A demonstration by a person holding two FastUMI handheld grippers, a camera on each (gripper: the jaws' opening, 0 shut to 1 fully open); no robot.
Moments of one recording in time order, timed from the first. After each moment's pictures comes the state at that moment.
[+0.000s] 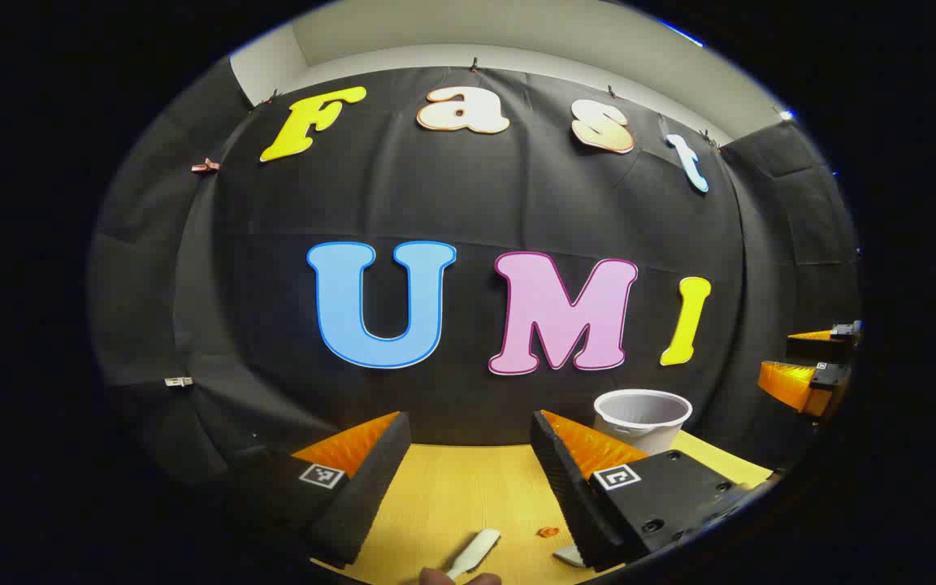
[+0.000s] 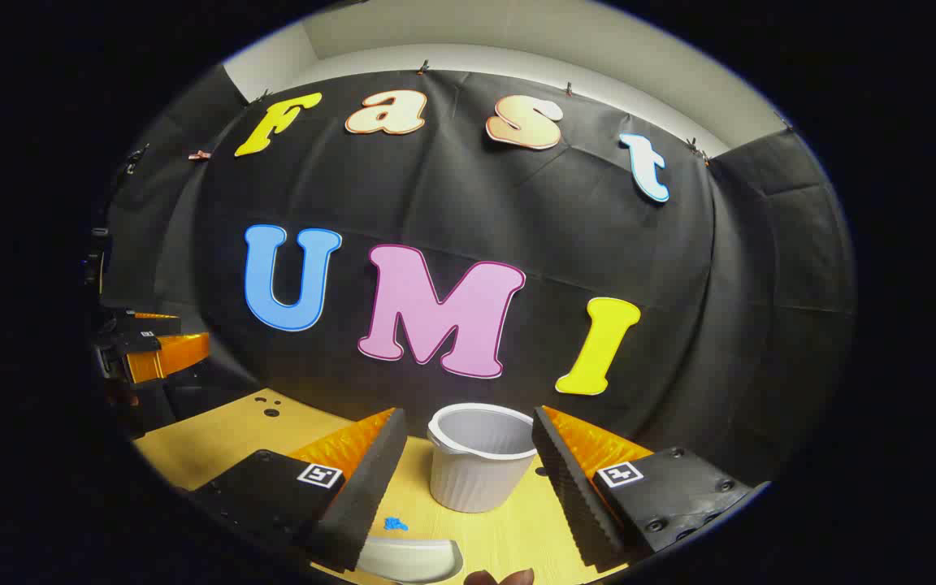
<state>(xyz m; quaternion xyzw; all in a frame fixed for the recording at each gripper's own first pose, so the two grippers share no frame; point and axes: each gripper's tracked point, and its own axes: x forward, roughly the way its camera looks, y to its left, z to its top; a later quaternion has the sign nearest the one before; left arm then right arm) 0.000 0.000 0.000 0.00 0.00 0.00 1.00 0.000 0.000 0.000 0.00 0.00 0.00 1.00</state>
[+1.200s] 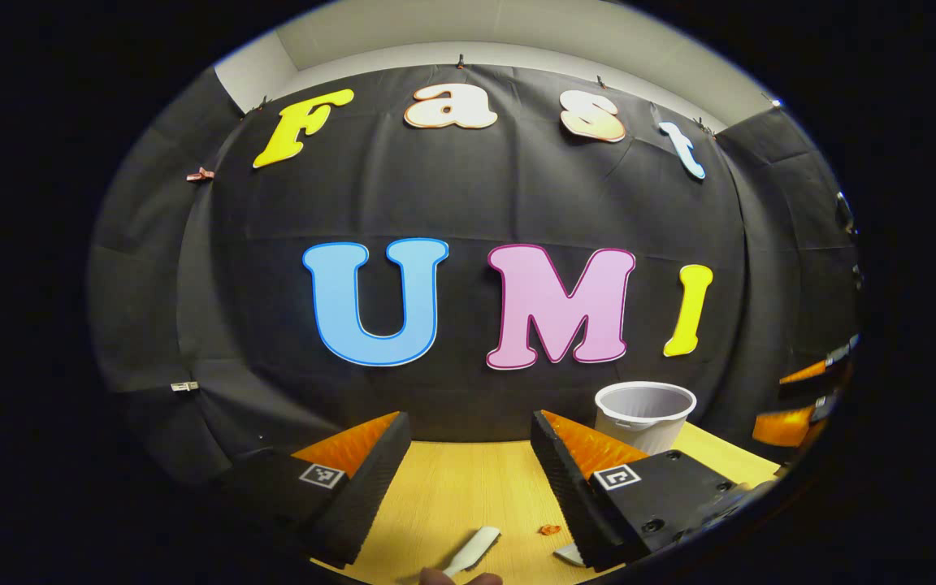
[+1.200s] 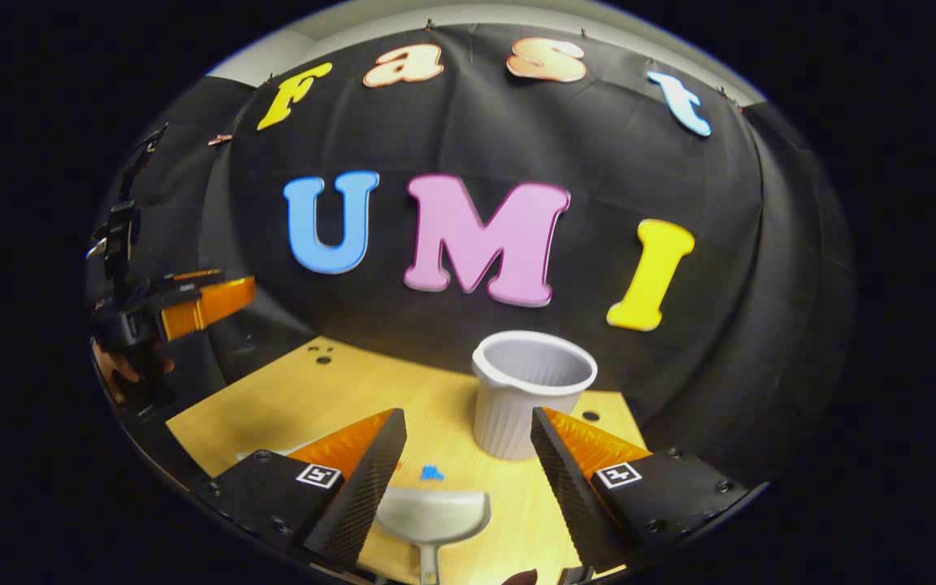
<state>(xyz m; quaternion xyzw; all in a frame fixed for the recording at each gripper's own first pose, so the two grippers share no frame) 0.000 -0.012 -0.010 0.02 0.01 0.01 1.00 -0.041 0.020 -0.099 0.02 0.17 0.11 0.98</state>
